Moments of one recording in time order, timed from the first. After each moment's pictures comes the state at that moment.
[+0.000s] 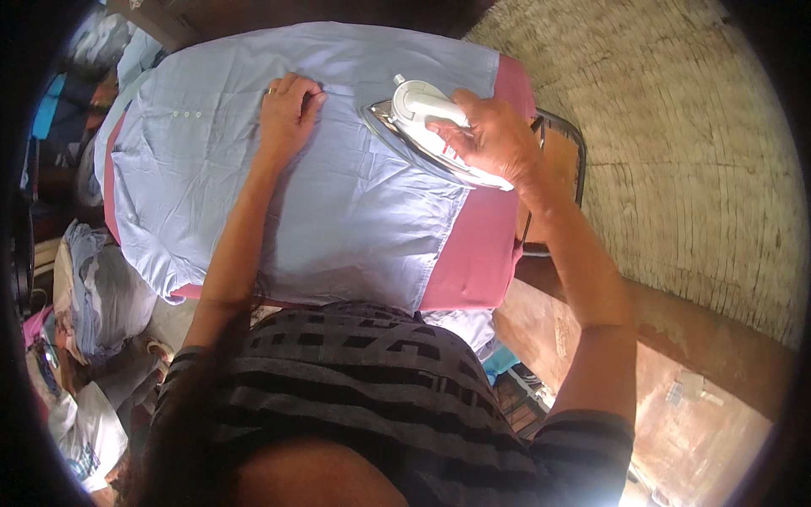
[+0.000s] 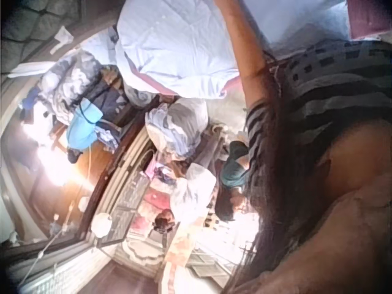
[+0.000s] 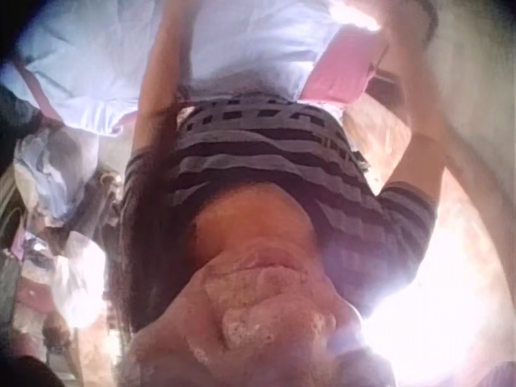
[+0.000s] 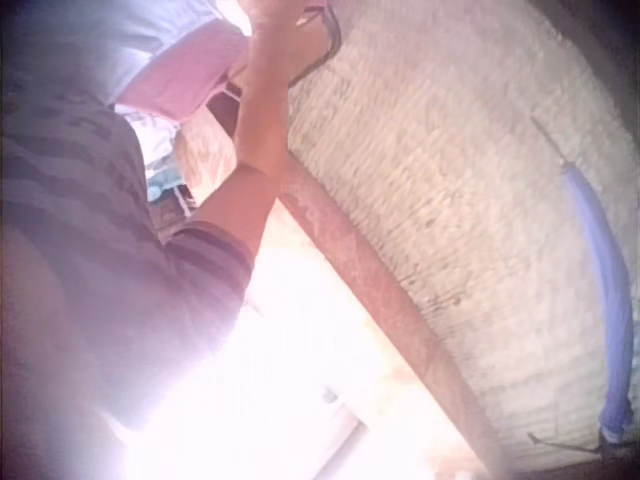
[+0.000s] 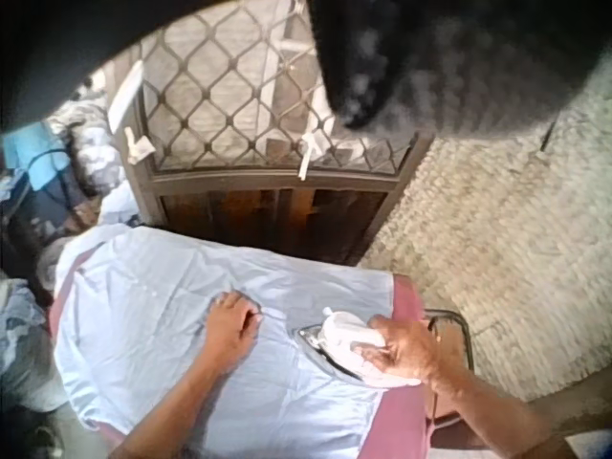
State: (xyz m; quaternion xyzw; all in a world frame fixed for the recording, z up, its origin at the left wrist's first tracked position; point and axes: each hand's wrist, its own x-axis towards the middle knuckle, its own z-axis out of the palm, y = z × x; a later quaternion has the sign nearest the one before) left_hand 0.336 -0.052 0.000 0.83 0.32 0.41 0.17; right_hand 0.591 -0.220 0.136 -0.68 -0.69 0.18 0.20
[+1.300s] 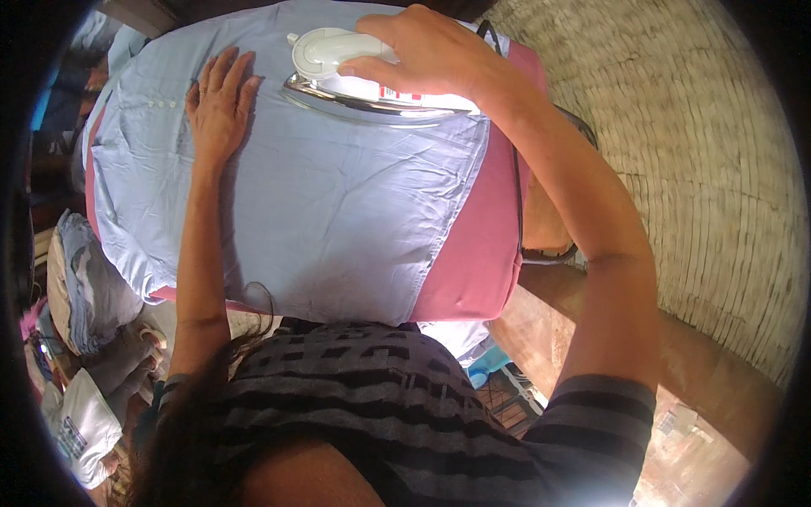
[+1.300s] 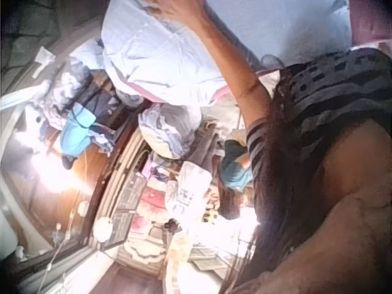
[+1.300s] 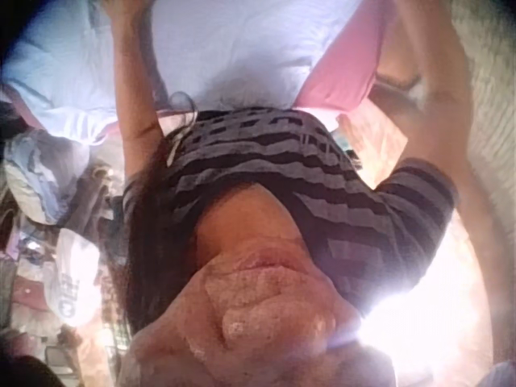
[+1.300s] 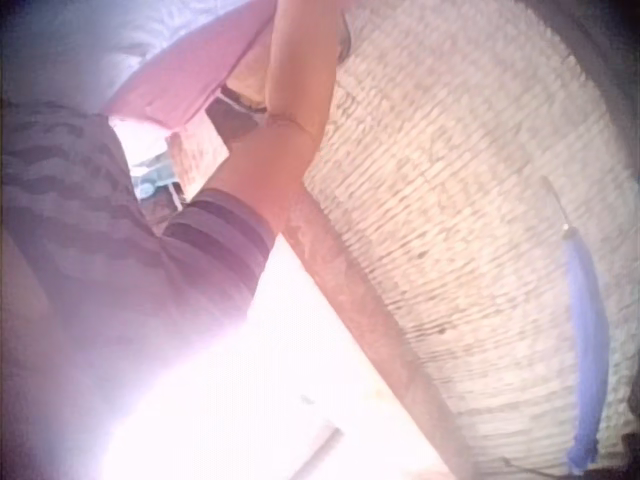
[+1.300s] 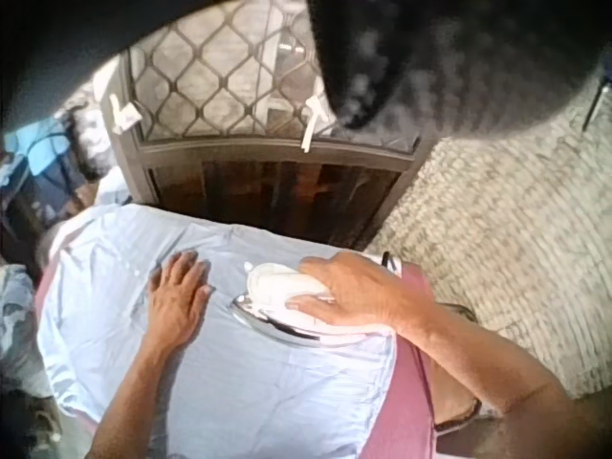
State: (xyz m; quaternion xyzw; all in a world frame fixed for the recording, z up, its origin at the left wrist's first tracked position) left_hand 0.283 -0.029 -0.010 0.84 0.46 0.29 -0.07; right_hand 0.568 -0.116 0.143 -0.57 -0.80 0.15 0.09
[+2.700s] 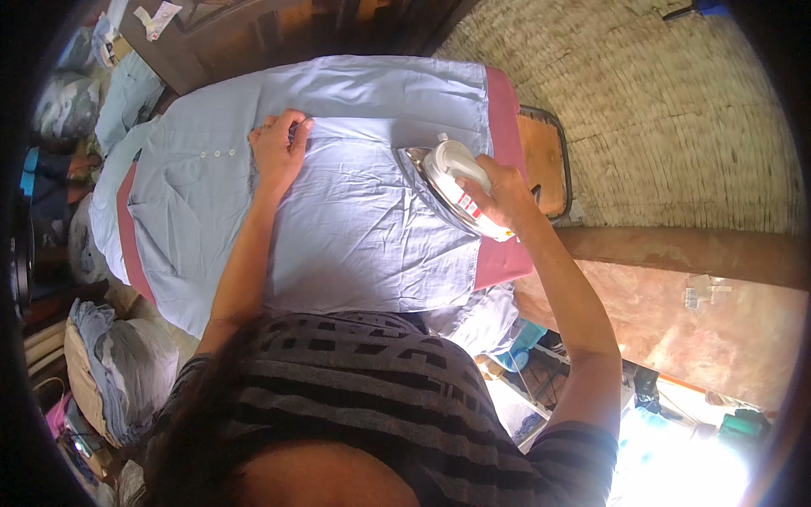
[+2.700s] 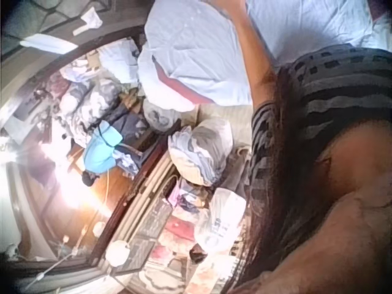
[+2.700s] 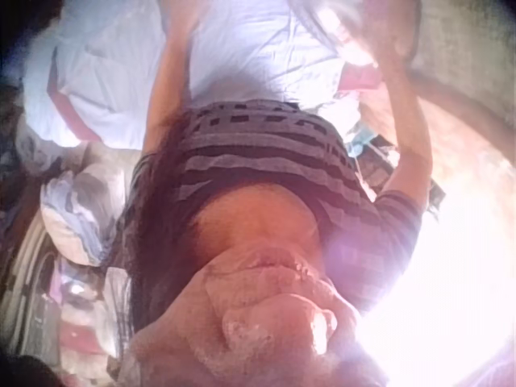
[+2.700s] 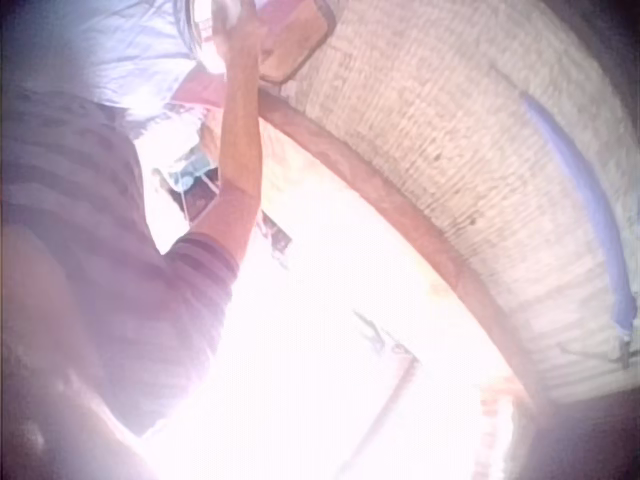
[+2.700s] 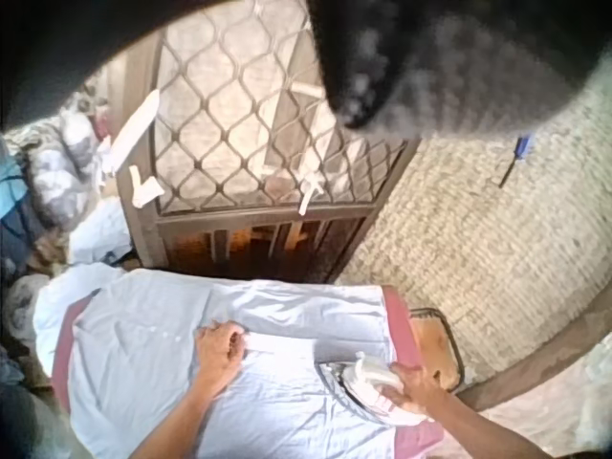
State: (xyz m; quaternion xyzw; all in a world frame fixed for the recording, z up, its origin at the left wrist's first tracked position) left_hand 0.268 -0.002 -0.003 0.82 0.33 0.42 0.23; right_hand 0.504 -0.279 0.133 -0.81 -0.54 0.18 0.17
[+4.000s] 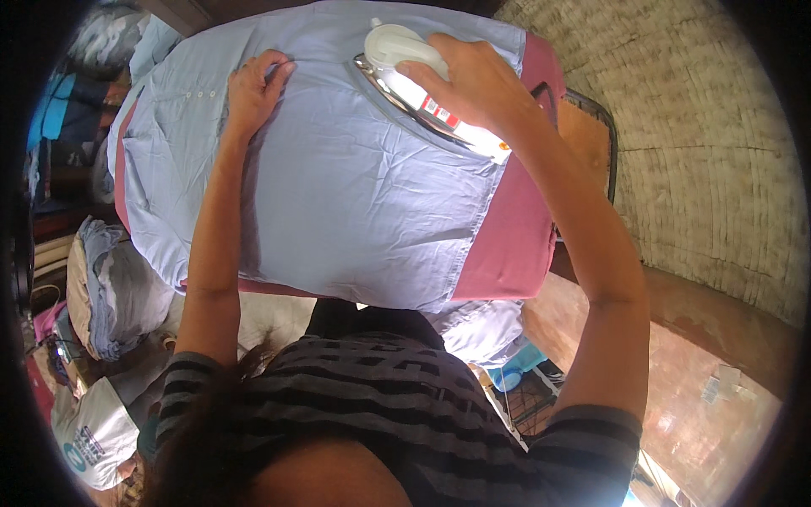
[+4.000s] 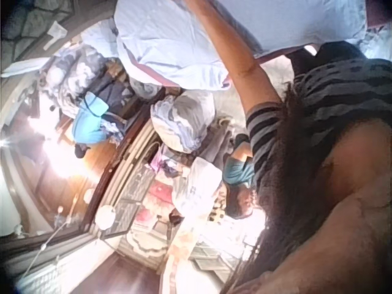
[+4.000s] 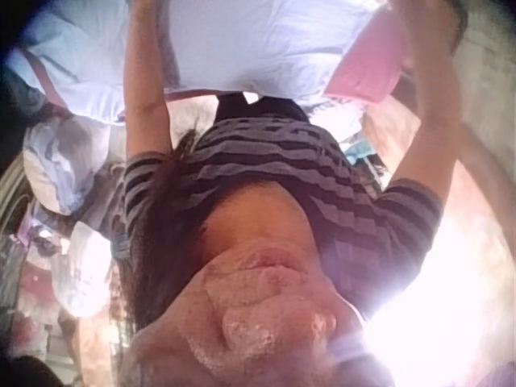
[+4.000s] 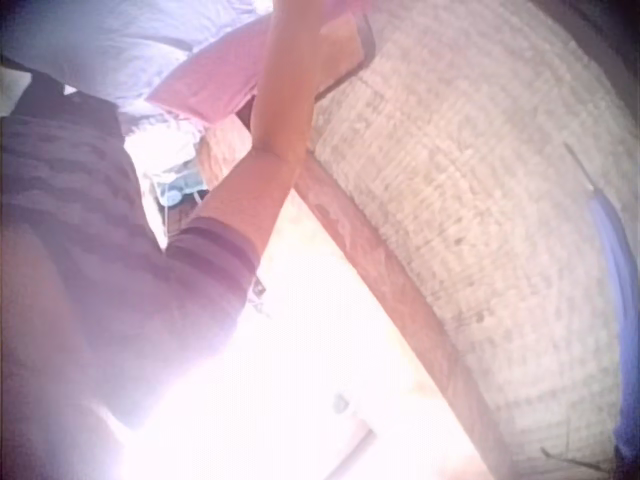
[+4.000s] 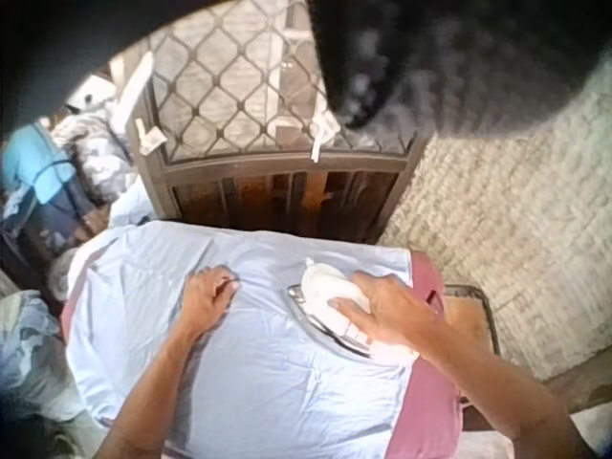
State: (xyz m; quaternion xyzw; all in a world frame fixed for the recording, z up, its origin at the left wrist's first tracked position) left_hand 0.267 0.004 -0.012 0.85 0.34 0.38 0.14; right_hand 0.539 -0.182 0.128 -0.72 -0.66 0.14 0.19
